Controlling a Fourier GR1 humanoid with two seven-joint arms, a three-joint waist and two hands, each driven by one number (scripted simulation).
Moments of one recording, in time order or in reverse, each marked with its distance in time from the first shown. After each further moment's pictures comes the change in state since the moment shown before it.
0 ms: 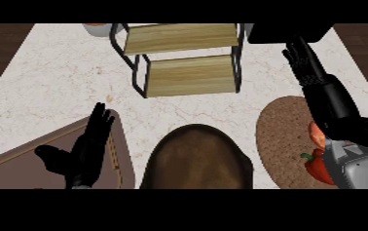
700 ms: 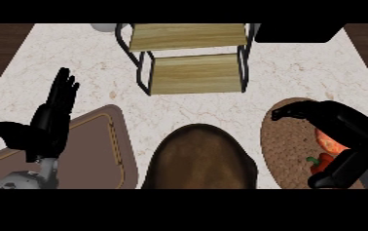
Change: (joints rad) left arm -0.161 0.187 0.098 -0.066 -0.125 0.037 0.066; right arm 0.080 -0.240 0.032 0.161 -0.406 0.766 -0.170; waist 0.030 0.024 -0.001
